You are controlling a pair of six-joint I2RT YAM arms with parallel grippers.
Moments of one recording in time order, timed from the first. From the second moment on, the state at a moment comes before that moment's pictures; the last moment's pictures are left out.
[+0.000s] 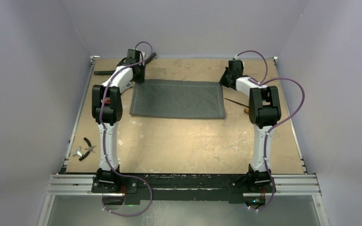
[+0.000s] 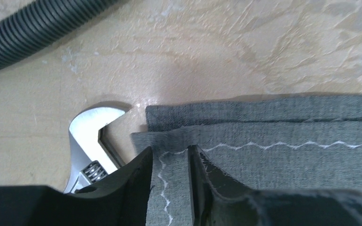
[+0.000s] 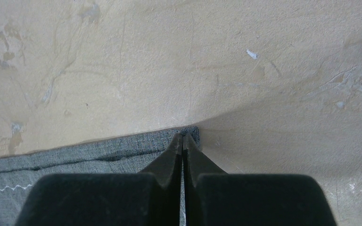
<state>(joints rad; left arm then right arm) -0.12 2.34 1.94 -0.53 -0.08 -0.02 0.12 2.23 1.59 -0.10 0.02 0.54</state>
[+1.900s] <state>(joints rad) -0.12 1.99 1.39 -0.59 0.06 0.42 0.15 1.60 0.80 -0.17 -0.14 0.75</state>
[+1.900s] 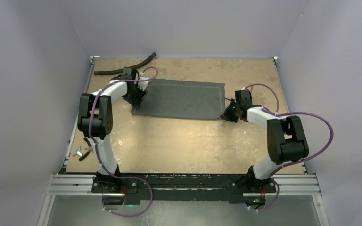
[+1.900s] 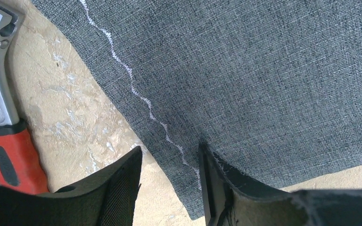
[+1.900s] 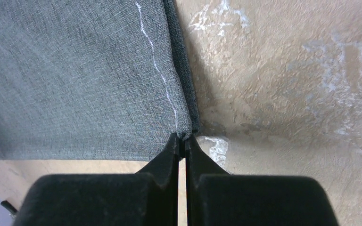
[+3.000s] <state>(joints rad) 0.08 1.96 1.34 -0.57 0.33 0.26 0.70 2.17 1.74 -0.22 -0.15 0.72</state>
